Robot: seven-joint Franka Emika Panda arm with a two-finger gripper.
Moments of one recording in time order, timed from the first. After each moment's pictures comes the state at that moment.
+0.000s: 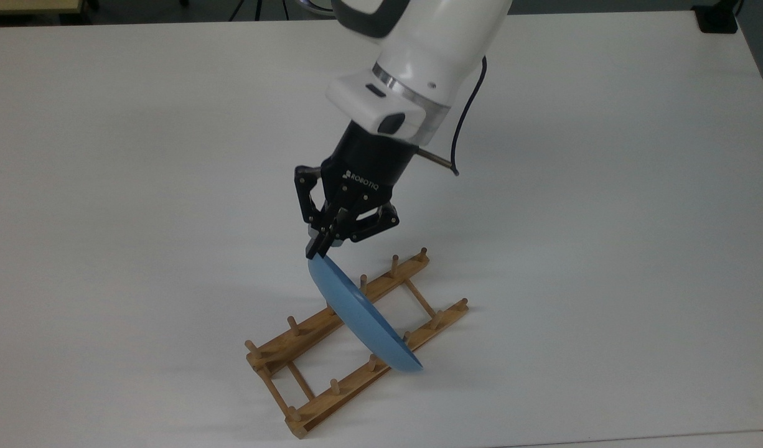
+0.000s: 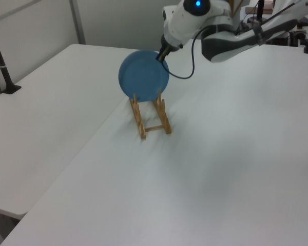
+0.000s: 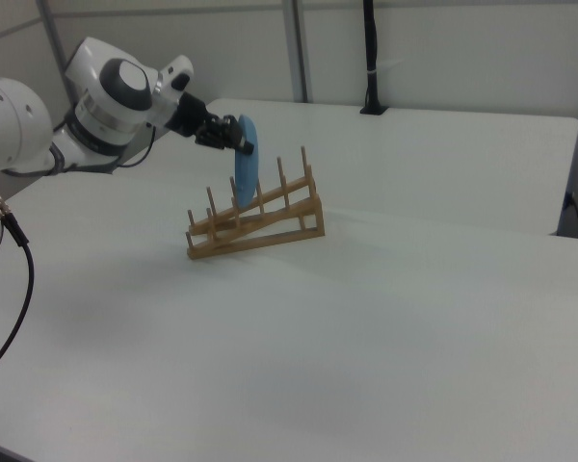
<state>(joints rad) 0.14 0.46 0.07 -1.39 -0.88 2.26 0.66</state>
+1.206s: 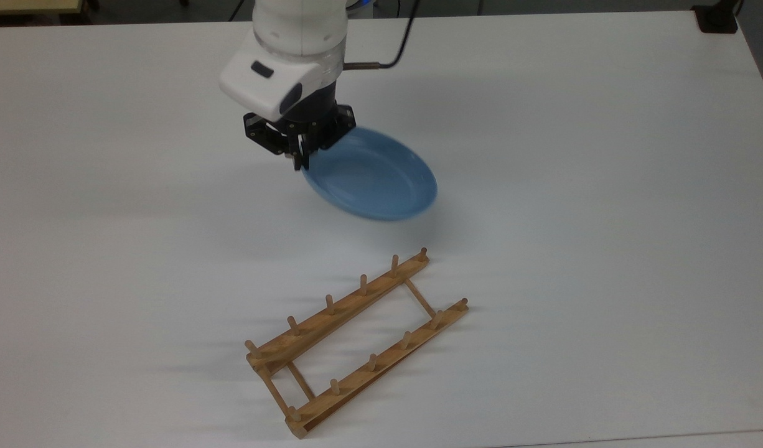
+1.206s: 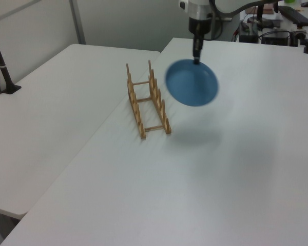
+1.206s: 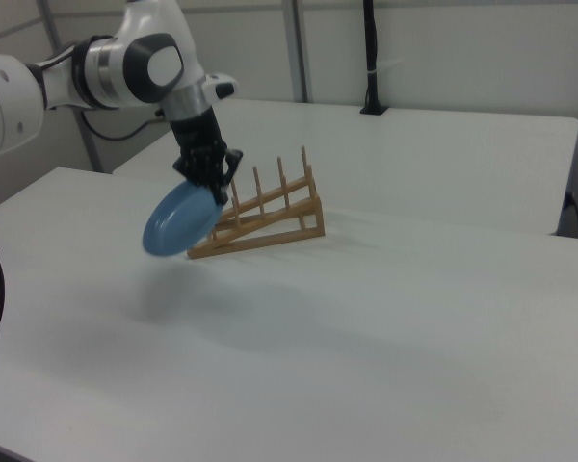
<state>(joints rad) 0.01 0.33 0.07 -1.43 -0.15 1.82 -0.16</state>
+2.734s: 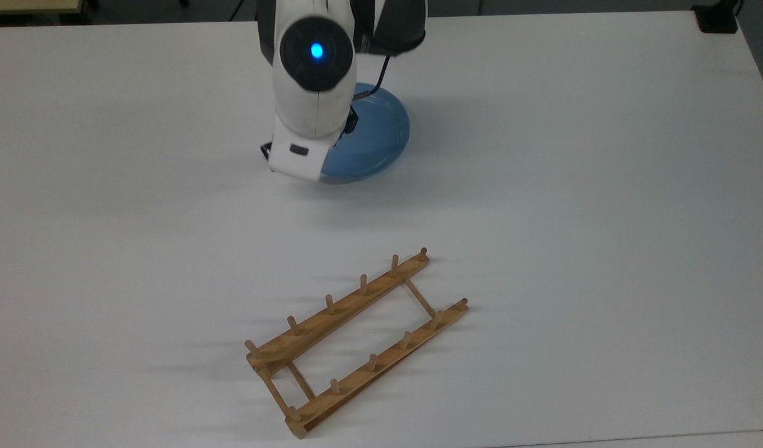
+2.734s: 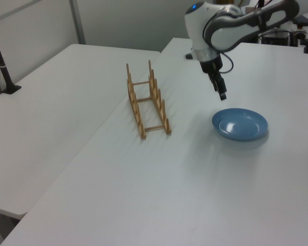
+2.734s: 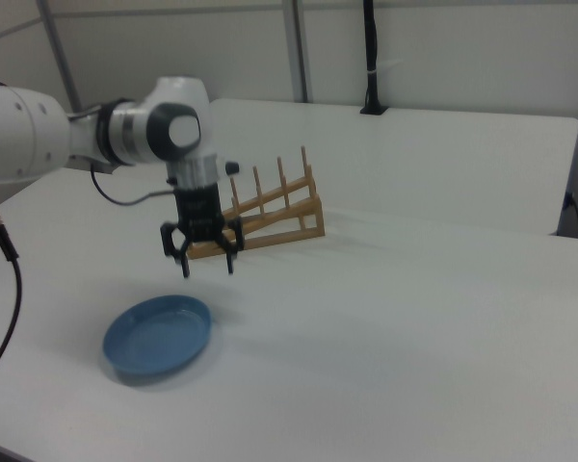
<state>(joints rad) 0.01 0.39 0.07 -1.59 -0.16 1.72 -0.43</state>
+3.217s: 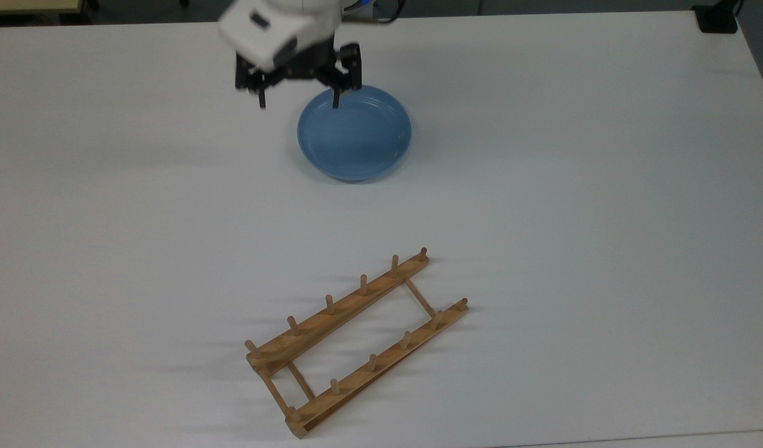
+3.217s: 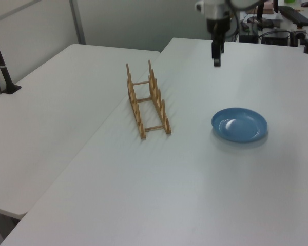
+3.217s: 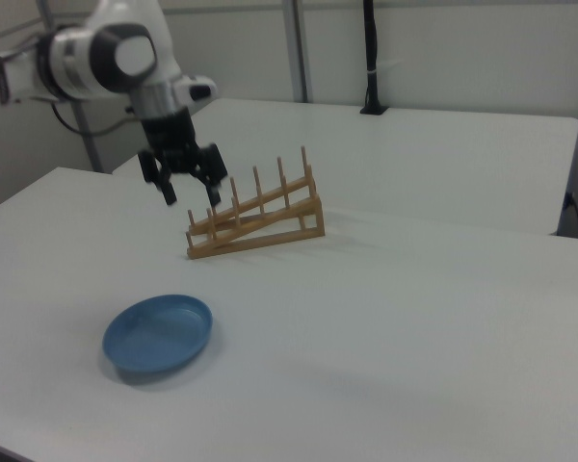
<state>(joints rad) 0.01 0.17 0.07 -1.58 -0.15 1.71 -0.01</state>
